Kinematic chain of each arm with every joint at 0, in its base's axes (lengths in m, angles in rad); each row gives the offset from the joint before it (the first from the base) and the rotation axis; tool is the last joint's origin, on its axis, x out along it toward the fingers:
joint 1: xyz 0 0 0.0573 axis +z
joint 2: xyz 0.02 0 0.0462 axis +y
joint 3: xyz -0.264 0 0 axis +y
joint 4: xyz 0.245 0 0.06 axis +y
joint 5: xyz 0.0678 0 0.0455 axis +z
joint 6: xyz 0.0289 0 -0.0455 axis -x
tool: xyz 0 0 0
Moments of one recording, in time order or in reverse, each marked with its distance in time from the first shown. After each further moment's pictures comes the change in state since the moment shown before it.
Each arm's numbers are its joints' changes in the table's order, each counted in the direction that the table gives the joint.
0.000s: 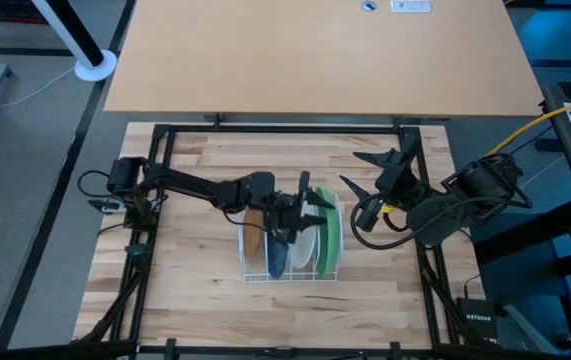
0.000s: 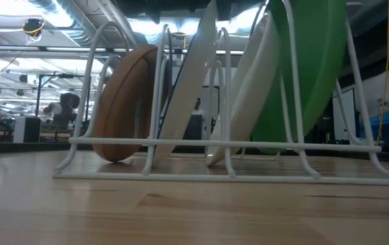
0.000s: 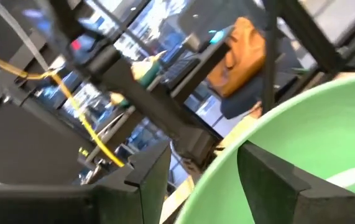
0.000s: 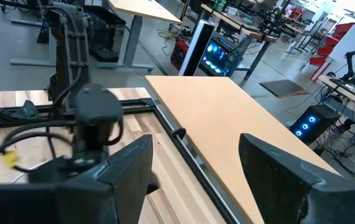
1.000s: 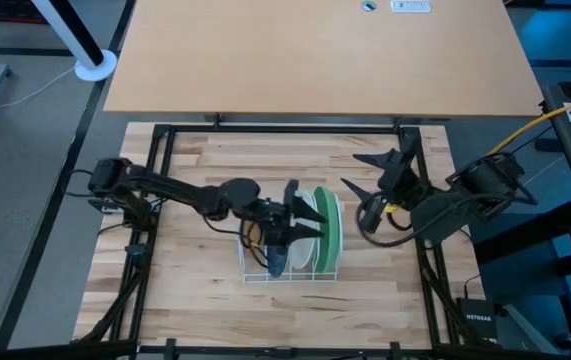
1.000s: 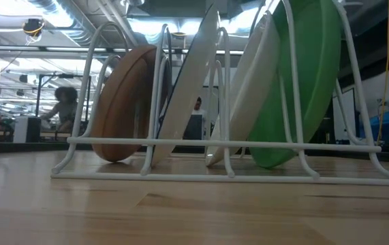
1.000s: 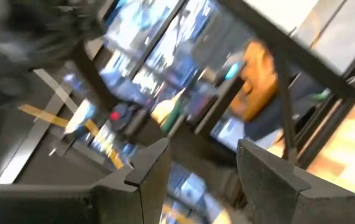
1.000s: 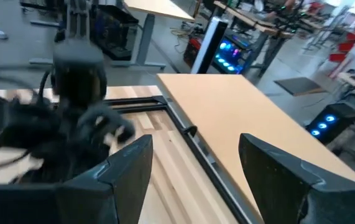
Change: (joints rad) left arm -0.098 -0.141 0.000 0.030 0.047 -0.153; right arm 0.001 -0.022 0.001 0.002 0.060 0.000
